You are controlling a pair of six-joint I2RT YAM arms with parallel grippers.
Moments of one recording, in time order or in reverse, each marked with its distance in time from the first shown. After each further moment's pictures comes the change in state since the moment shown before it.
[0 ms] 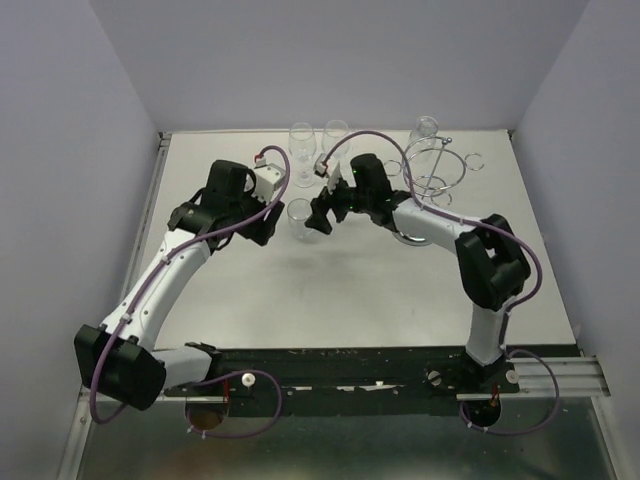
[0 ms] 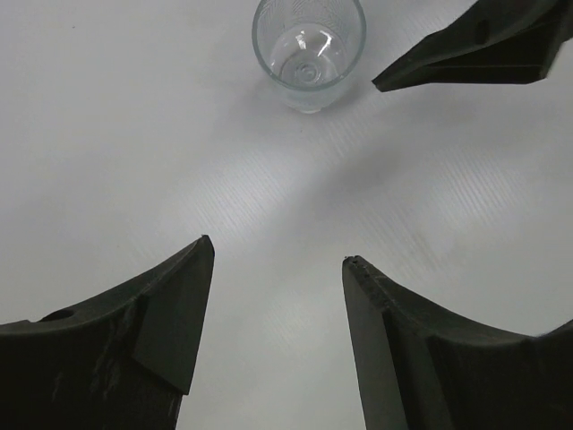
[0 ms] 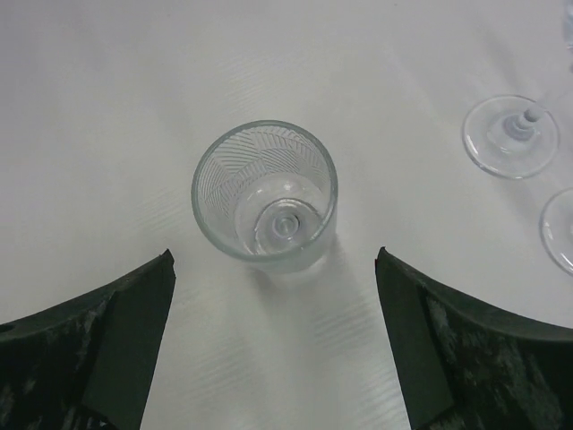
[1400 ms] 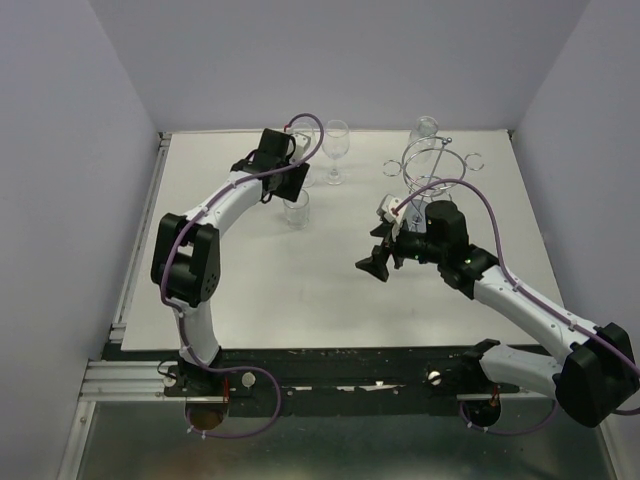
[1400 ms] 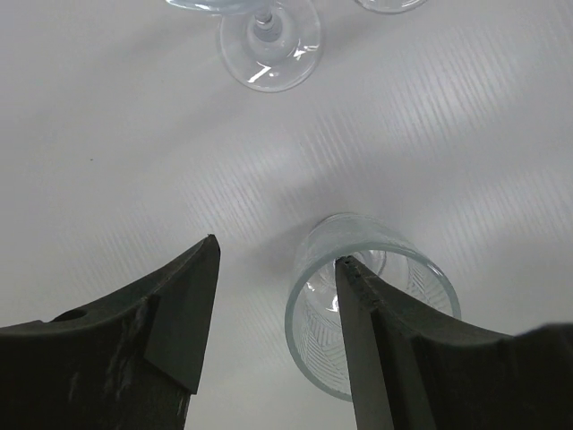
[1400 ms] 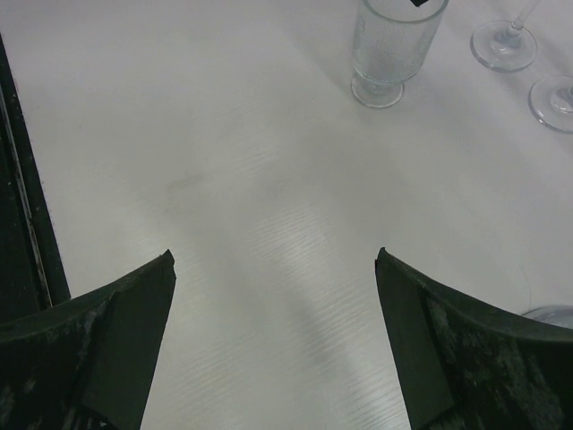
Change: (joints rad) left arm -0.001 0.691 0.349 0.304 -0.122 -0.140; right arm -0.087 -0.850 -0.653 -0.105 -0.048 -0.017
